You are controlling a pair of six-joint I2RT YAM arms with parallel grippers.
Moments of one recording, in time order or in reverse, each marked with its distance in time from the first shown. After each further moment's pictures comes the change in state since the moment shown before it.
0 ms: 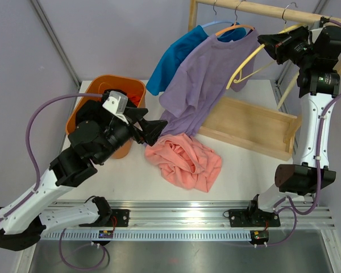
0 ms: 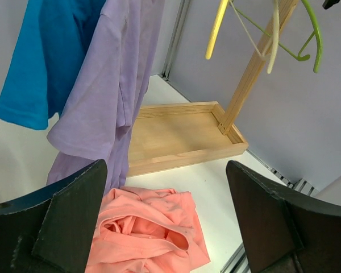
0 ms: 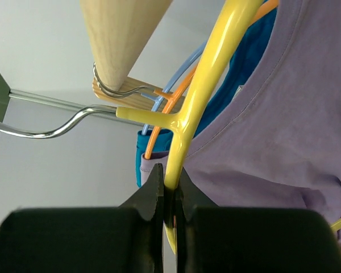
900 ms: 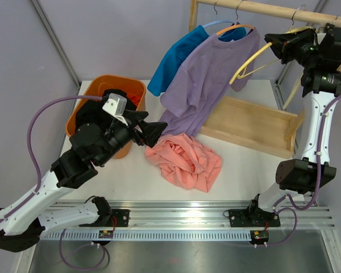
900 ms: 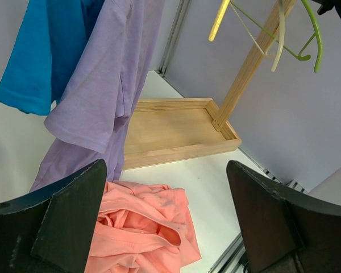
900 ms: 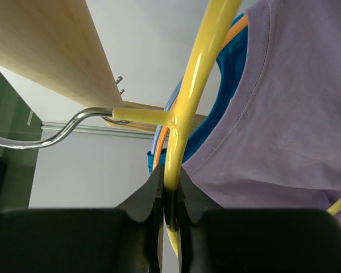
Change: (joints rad) left arm 0.000 -0.032 -0.053 0.014 -0.009 -0.056; right arm -0.065 0.029 -0.028 0.051 -0.027 0.169
